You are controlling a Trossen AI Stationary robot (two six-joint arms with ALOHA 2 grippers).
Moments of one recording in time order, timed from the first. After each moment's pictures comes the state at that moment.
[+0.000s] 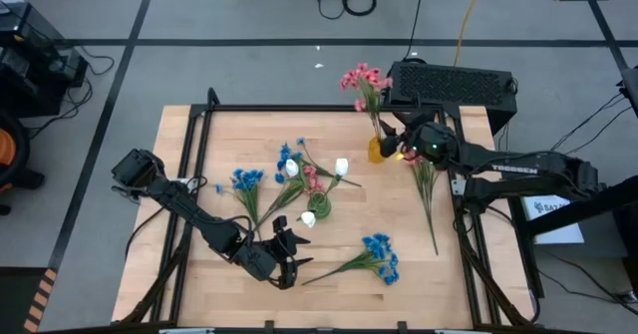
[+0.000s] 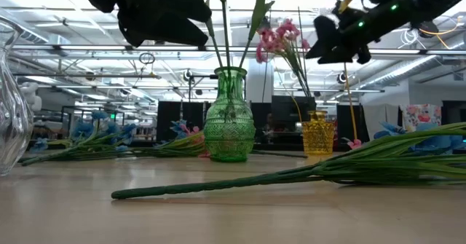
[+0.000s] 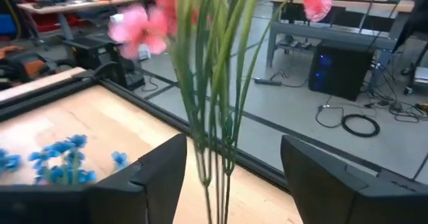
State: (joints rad) left arm -0.59 1.67 0.94 0.12 -0.59 -0.47; right arm -0.33 0.95 0.54 0.17 0.54 0.20
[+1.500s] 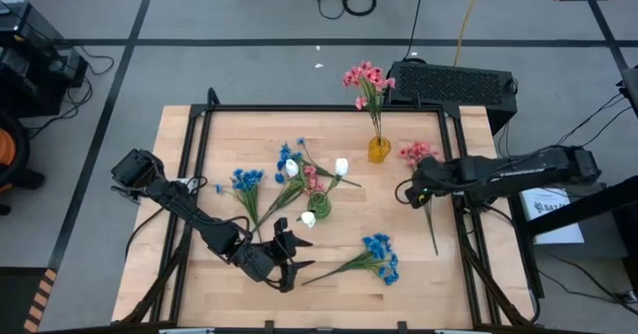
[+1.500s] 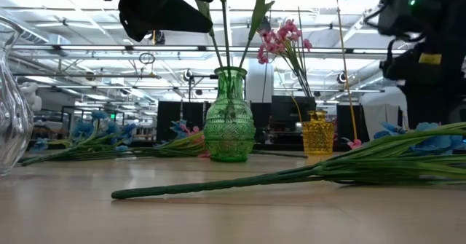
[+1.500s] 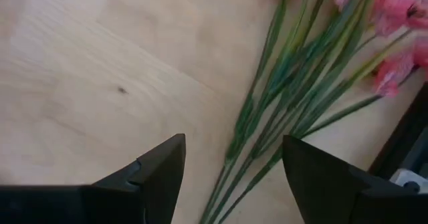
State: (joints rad) left arm -0.60 1.67 0.94 0.18 -0.59 -0.46; right arm 0.00 0.92 0.54 -1.01 0.22 1.06
